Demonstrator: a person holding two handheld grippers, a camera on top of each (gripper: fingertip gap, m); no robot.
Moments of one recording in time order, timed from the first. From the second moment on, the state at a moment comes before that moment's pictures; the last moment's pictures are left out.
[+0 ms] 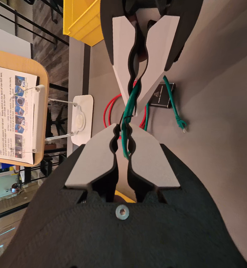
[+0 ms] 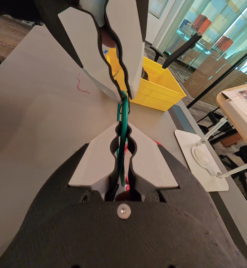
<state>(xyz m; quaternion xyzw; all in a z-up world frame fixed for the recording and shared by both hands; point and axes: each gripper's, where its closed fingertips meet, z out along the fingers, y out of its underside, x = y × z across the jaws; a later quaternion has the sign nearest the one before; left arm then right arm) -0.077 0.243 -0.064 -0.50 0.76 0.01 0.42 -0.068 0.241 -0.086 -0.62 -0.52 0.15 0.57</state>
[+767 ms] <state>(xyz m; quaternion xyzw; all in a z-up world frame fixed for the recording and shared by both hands) -0.066 0.237 -0.066 -0.48 0.76 0.04 0.44 -0.066 0.241 -0.066 -0.59 -0.52 0.13 0.61</state>
